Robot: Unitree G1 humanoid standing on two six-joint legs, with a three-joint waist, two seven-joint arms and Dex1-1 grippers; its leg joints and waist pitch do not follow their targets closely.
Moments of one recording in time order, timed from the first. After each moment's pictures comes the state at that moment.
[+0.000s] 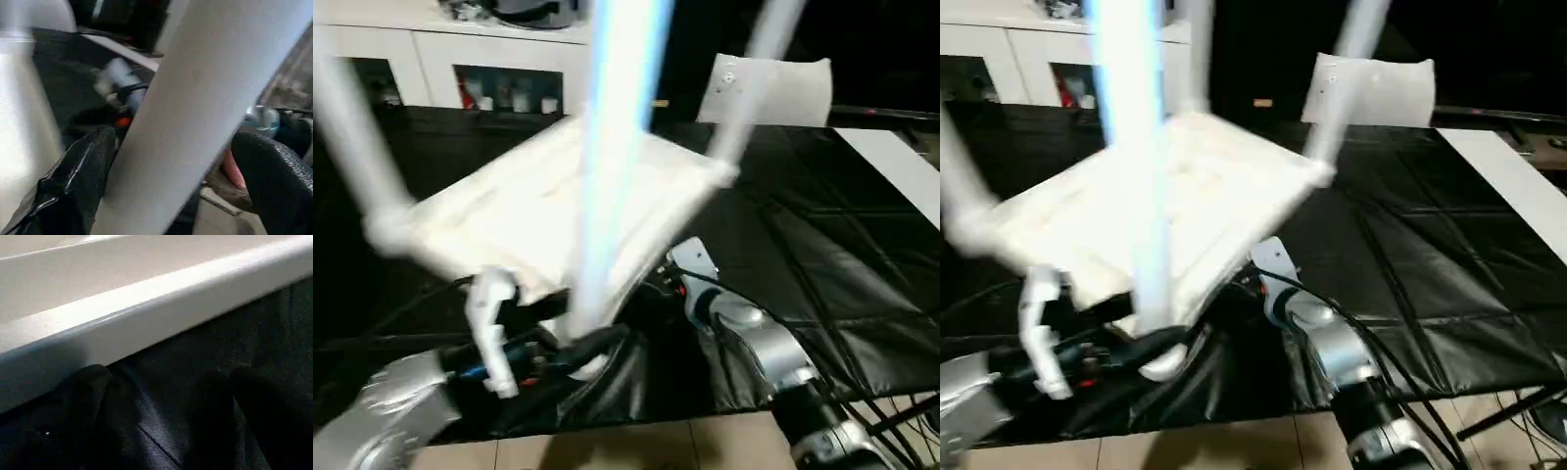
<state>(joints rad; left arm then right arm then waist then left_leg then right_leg) 0.08 0.43 -0.05 -0.53 -0.70 0.64 -0.75 -0.43 -0.10 0.27 0.45 0.03 0.37 0.33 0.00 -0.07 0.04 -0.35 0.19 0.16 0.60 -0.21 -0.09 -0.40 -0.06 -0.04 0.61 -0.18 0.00</state>
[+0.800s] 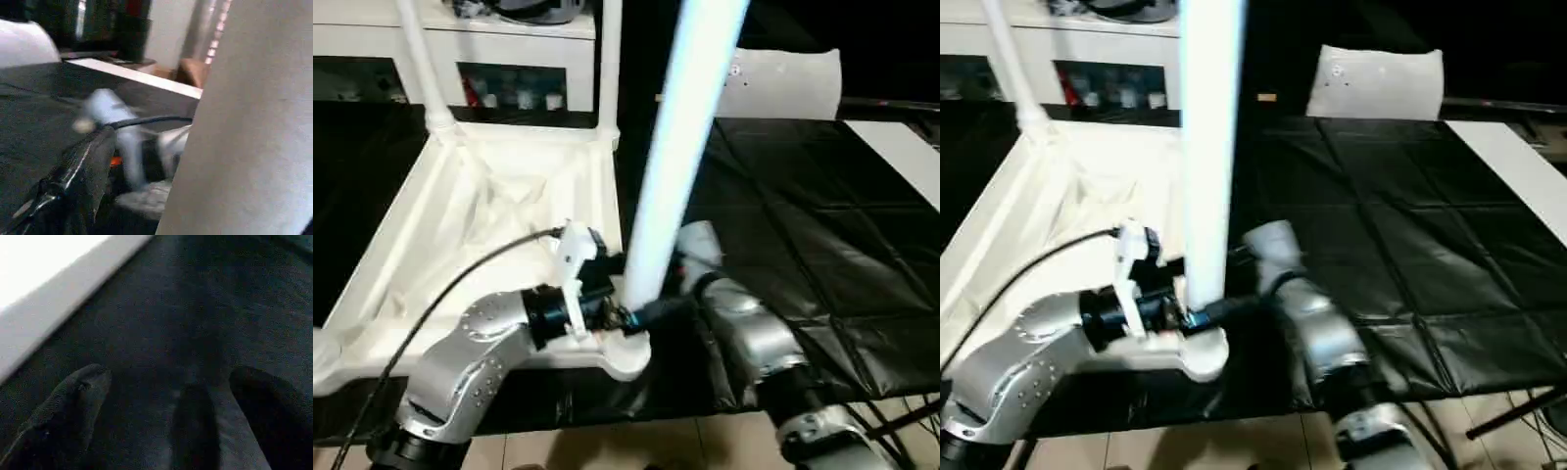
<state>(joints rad) -0.20 0.34 -0.19 -0.26 -0.49 0.44 -0.74 -0.43 -0.09 0.11 0.51 0.04 0.26 0.21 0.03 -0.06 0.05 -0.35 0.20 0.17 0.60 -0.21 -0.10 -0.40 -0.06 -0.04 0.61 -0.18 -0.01</state>
